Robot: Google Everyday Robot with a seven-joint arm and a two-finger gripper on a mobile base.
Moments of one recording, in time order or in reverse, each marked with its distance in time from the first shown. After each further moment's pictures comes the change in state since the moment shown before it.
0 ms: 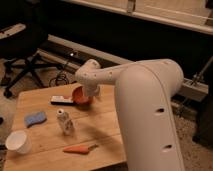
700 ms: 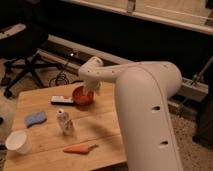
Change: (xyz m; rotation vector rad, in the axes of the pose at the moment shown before) arm -0.048 0.009 0.011 -0.083 -0.072 -0.023
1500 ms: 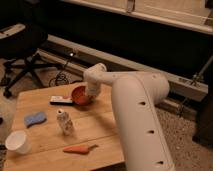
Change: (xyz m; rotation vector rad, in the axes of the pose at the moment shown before) arm 0.004 0.004 0.065 -0.094 0.124 -0.095
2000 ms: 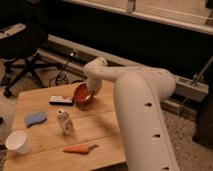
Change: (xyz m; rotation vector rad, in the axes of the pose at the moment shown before) arm -0.011 -0.010 -0.052 0.052 -0.073 0.004
